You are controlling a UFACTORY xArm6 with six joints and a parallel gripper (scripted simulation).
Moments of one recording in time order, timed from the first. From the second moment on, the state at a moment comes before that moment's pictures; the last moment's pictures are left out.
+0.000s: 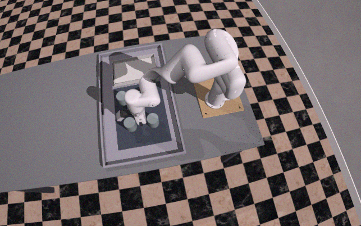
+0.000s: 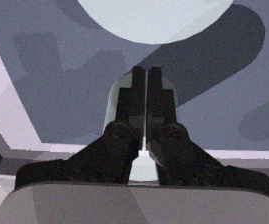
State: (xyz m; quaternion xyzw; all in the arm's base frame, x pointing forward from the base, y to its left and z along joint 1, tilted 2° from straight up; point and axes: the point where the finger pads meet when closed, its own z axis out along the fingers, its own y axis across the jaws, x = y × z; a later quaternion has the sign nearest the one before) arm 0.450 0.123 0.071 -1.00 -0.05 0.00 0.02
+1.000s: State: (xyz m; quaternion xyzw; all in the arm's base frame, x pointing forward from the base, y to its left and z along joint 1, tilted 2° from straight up) arm 0.447 0.122 0.071 -1.00 -0.05 0.01 0.02
